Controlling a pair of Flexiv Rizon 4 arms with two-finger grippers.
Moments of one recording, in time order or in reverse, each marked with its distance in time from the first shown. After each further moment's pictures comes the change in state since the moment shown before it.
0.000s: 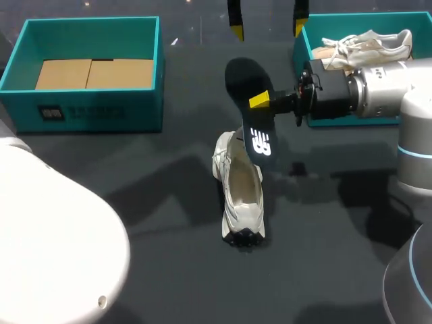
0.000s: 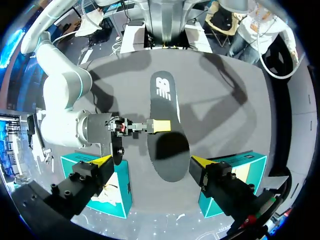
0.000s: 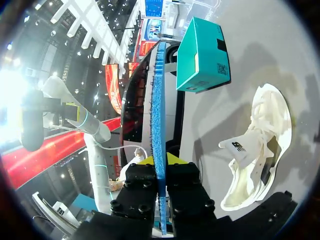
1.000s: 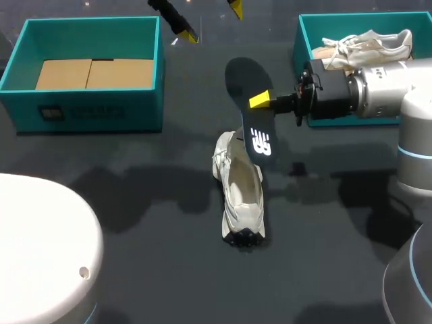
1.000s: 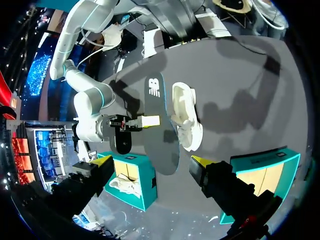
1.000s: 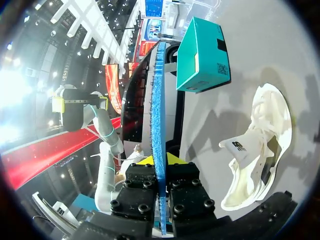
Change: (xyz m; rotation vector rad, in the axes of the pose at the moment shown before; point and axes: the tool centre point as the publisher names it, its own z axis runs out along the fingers) left arm 0.073 0.014 -0.015 0.004 -0.443 0.096; right arm 0.000 0.000 -0.001 -0.001 0.000 0.000
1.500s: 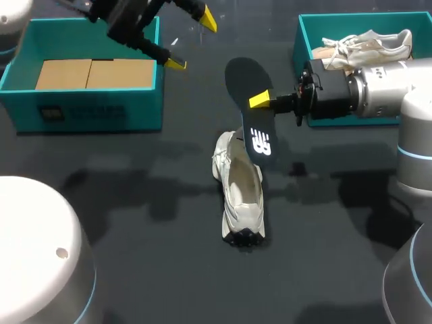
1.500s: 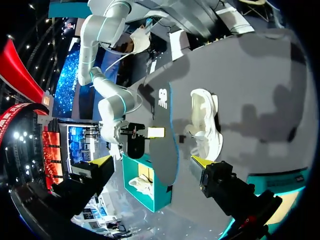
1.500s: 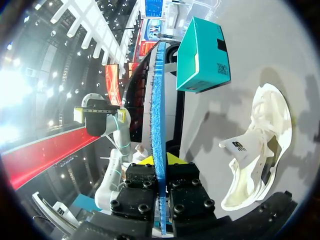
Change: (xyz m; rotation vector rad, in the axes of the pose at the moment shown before) left arm 0.040 -0.025 -0.002 0.023 -0.343 -0.041; right arm 0.000 0.000 0.000 0.000 -0.001 0.001
